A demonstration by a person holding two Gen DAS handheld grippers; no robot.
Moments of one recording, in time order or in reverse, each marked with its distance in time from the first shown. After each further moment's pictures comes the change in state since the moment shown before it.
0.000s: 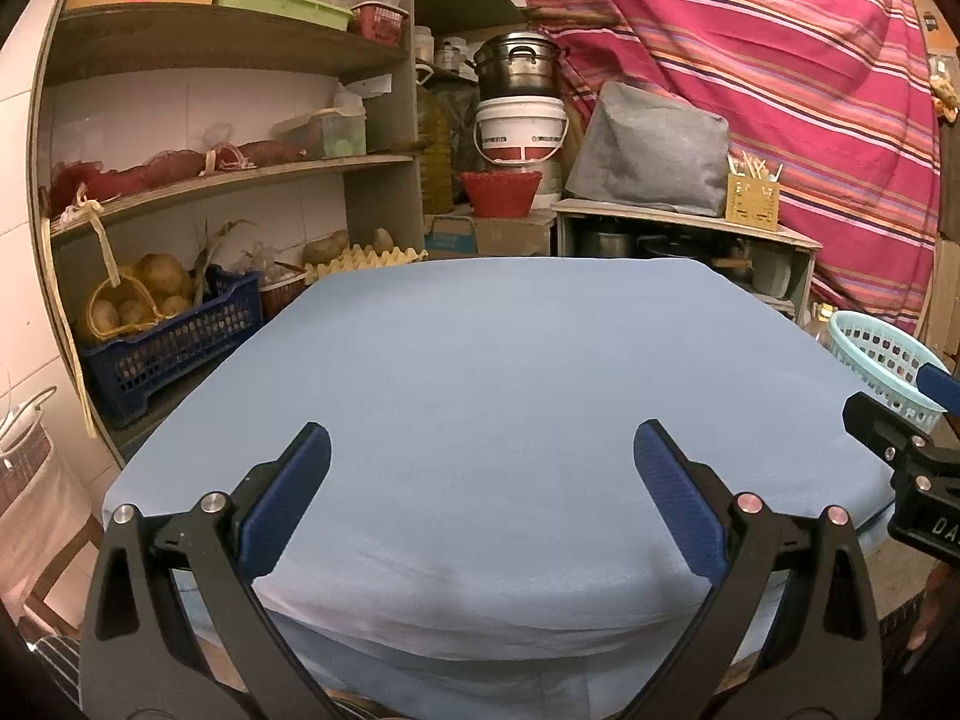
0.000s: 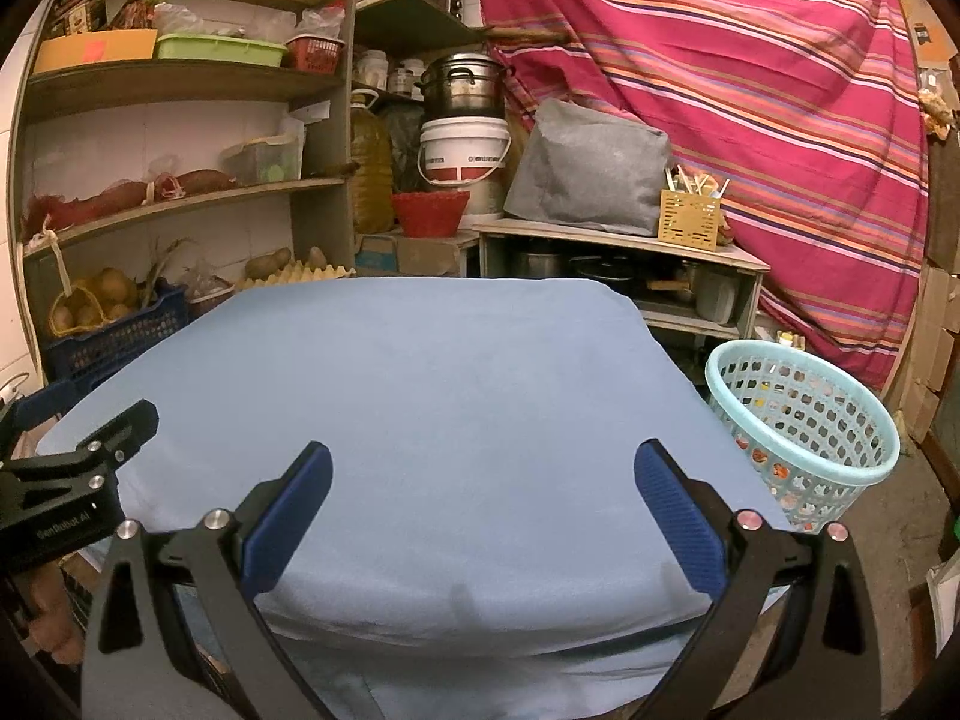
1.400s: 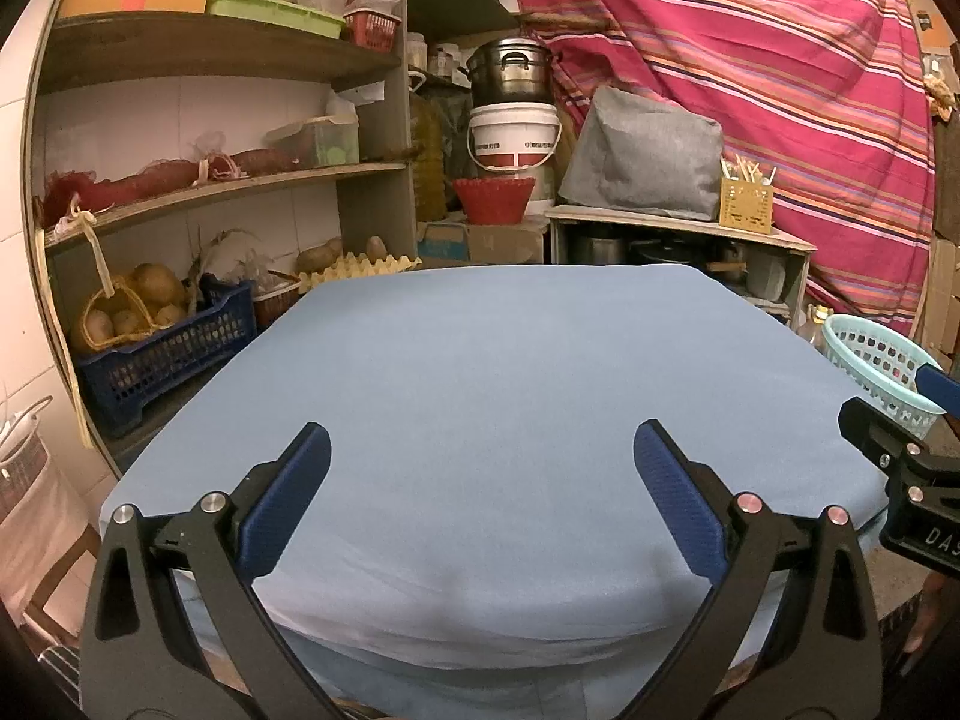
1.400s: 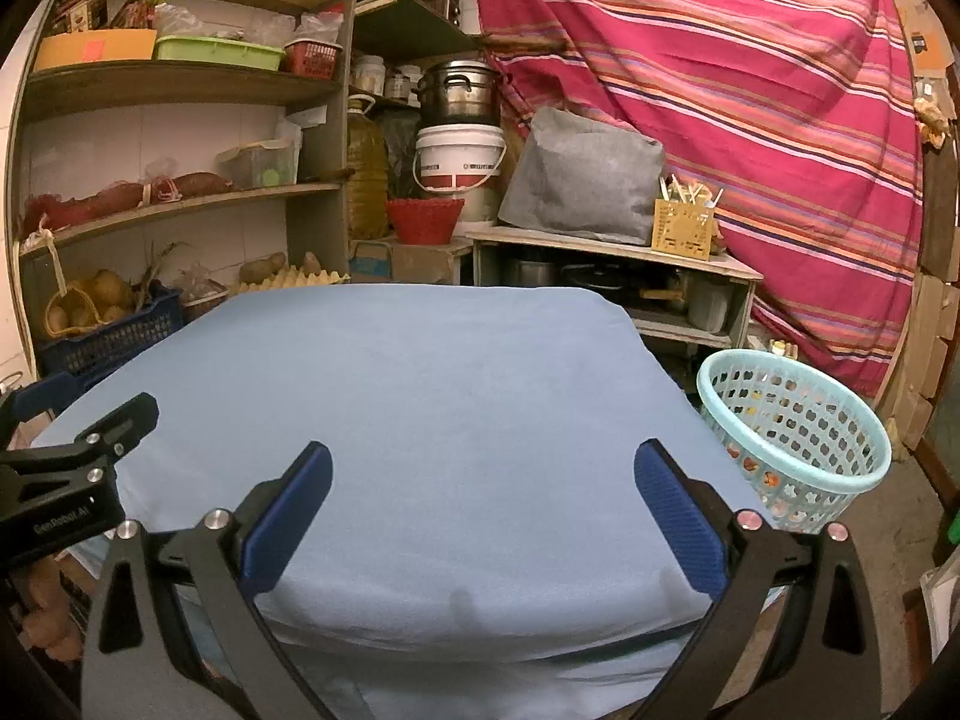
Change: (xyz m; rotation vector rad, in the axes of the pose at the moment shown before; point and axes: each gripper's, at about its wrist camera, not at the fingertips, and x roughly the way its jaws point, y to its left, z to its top) left arm -0.001 -0.010 0.003 0.012 -0.017 -0.009; right arm -0.002 -0.008 0.003 -0.005 -0.011 -0.007
